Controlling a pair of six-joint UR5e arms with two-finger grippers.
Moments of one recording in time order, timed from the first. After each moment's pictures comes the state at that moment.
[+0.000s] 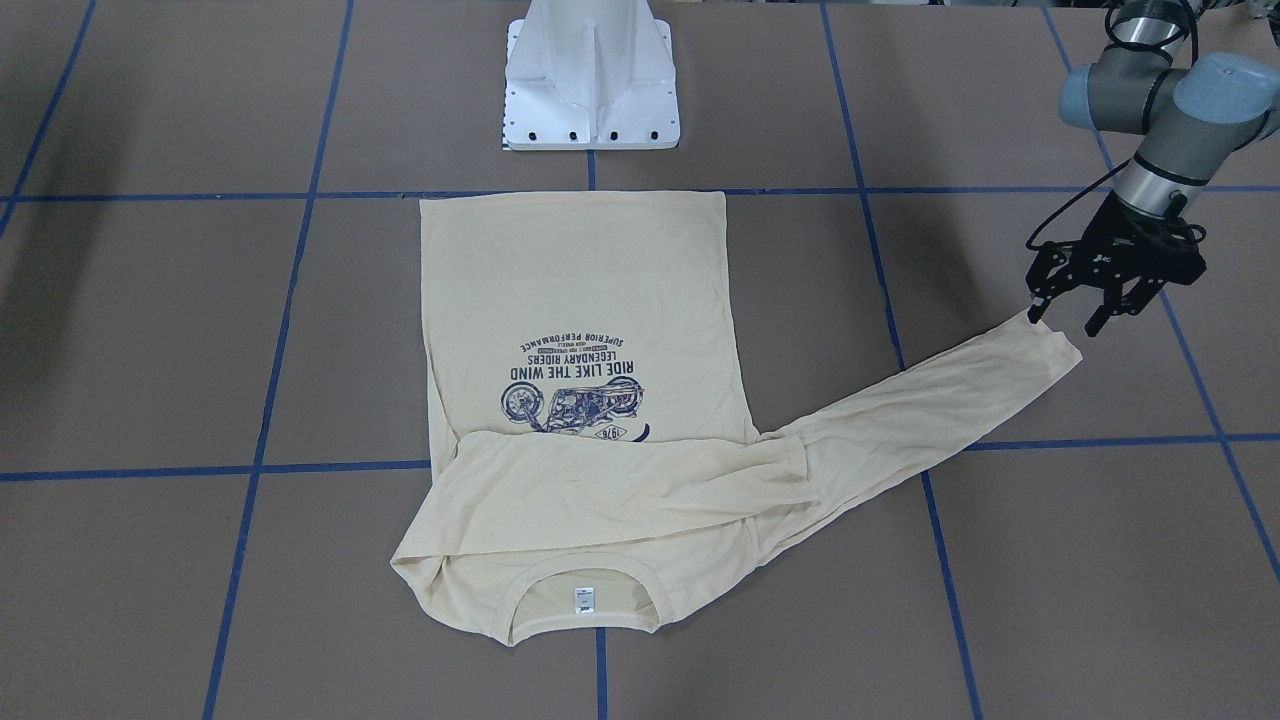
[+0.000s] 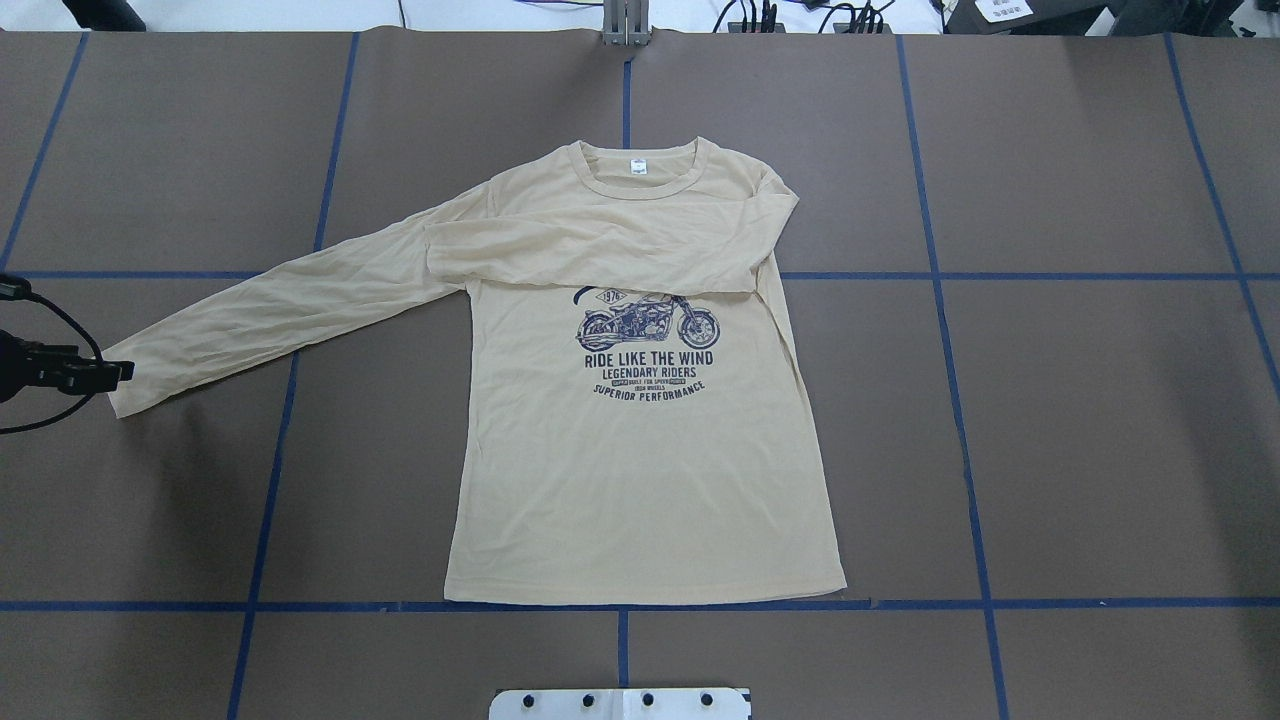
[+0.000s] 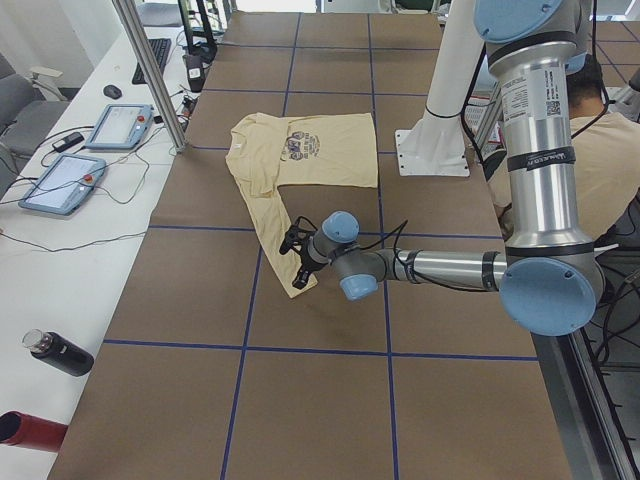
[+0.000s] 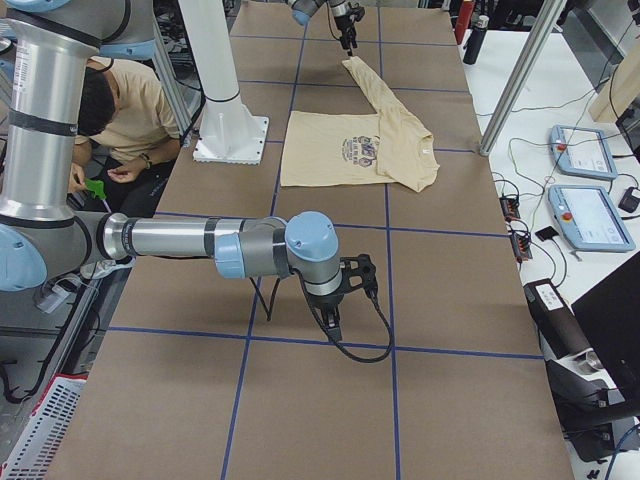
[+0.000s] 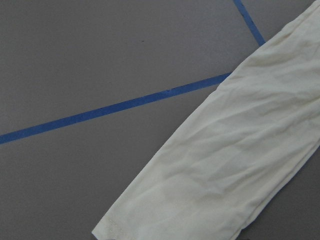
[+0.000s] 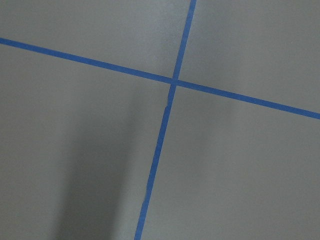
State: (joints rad) left arm -0.86 -1.40 -1.61 -2.65 -1.87 -0.77; right arm 1.62 -1.82 1.85 -1.45 2.32 -0.15
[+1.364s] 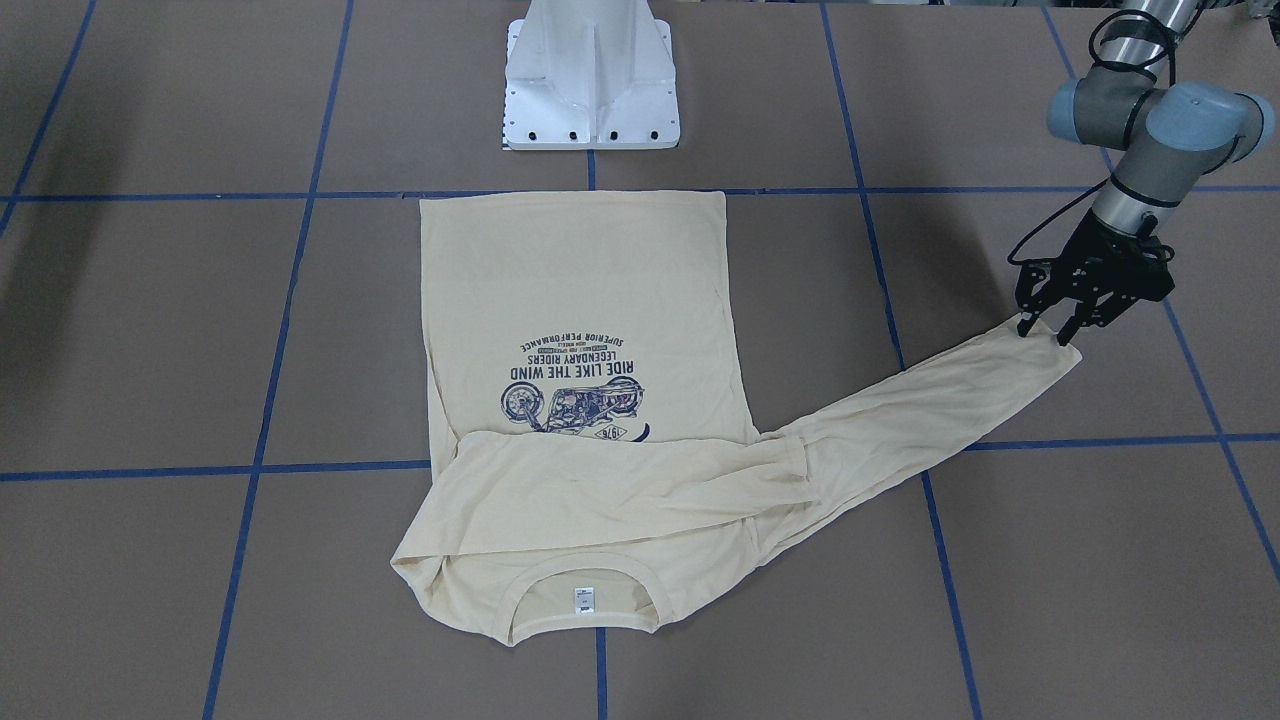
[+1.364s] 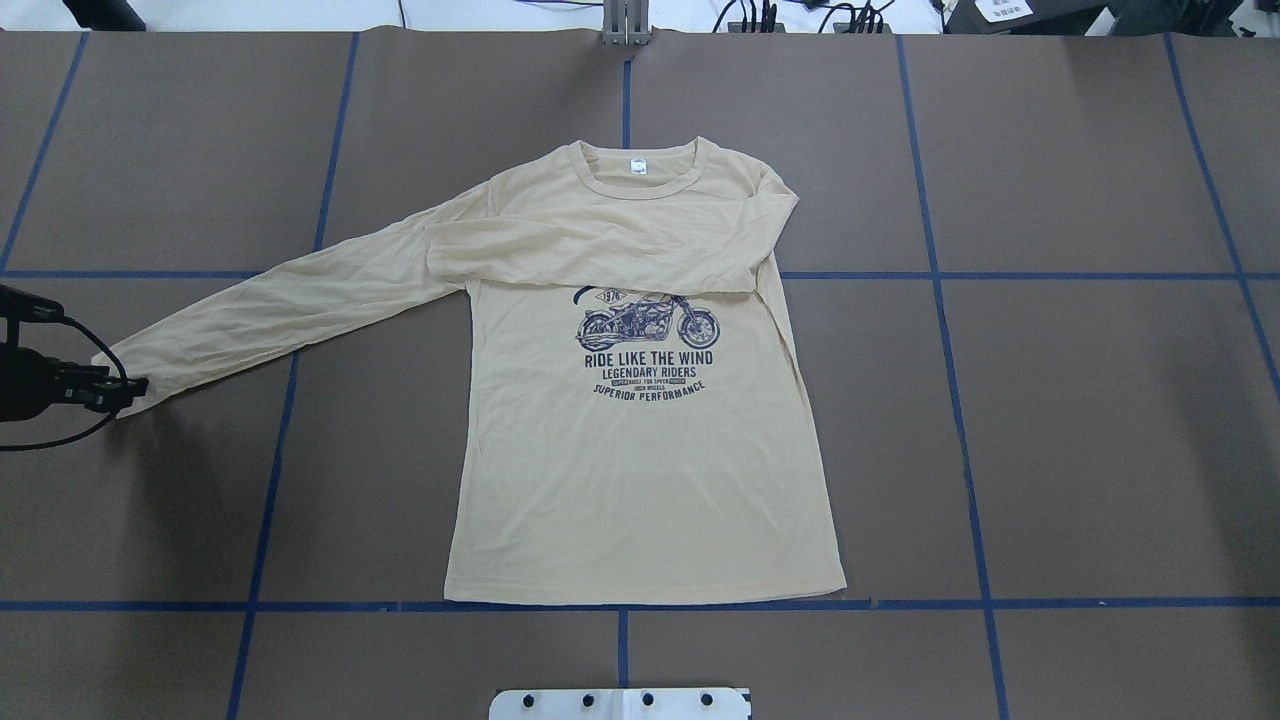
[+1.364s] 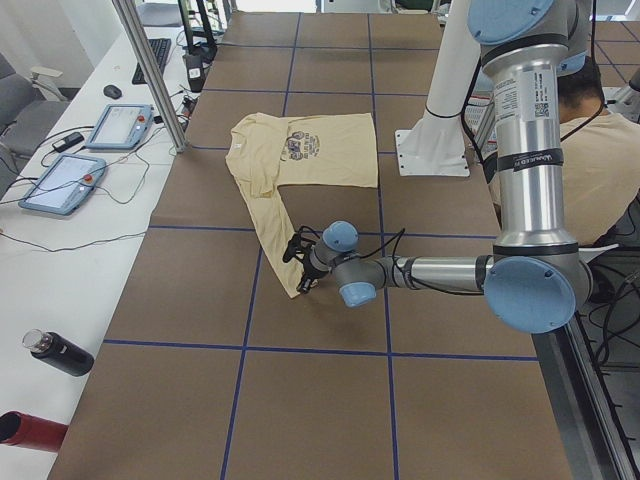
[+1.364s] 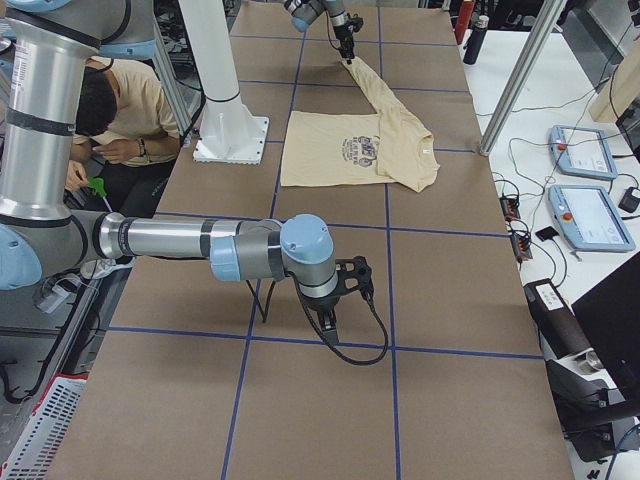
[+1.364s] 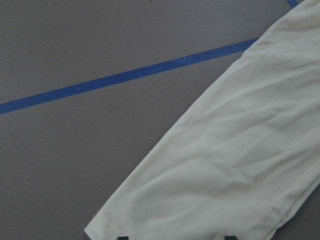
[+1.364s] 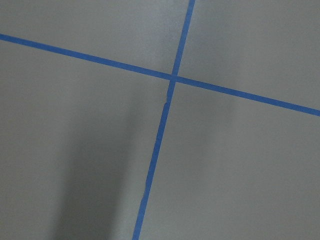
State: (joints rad) left arm -0.80 -1.43 -1.53 -2.70 -1.85 -0.77; right arm 1.62 -1.83 1.85 -1.44 2.32 -0.15
